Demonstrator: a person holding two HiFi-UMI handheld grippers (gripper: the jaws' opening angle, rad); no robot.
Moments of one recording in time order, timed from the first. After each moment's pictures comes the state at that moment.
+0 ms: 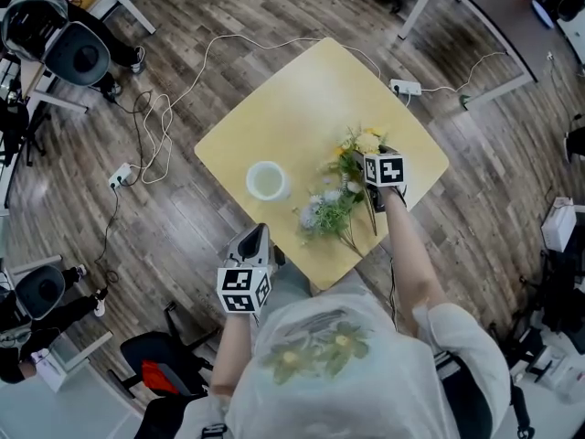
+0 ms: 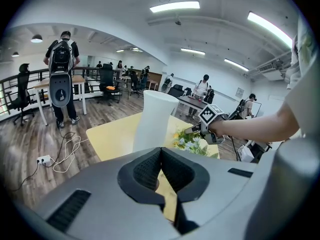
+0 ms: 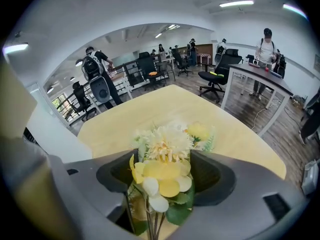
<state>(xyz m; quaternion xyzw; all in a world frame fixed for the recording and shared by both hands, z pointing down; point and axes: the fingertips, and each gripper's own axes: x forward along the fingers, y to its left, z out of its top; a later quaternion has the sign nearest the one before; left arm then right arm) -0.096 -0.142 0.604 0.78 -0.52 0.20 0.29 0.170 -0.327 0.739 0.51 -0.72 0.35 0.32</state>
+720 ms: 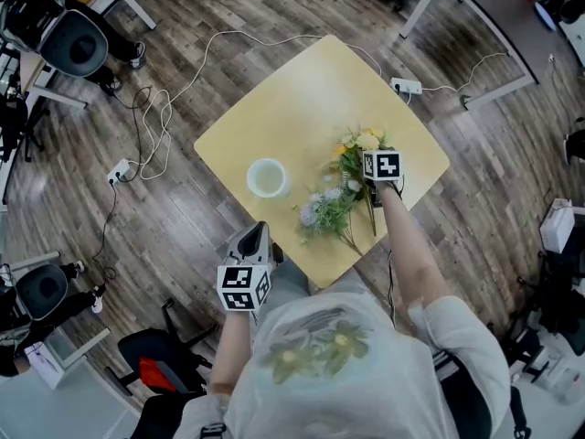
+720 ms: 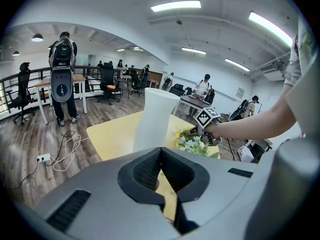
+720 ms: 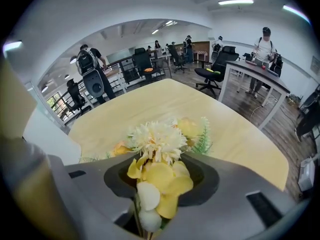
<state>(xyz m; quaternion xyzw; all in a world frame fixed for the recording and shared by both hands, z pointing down) -0.099 -0.141 0.611 0.77 -0.52 0.20 0.30 0.177 -0.332 0.769 0.52 -0.70 0.36 0.34</state>
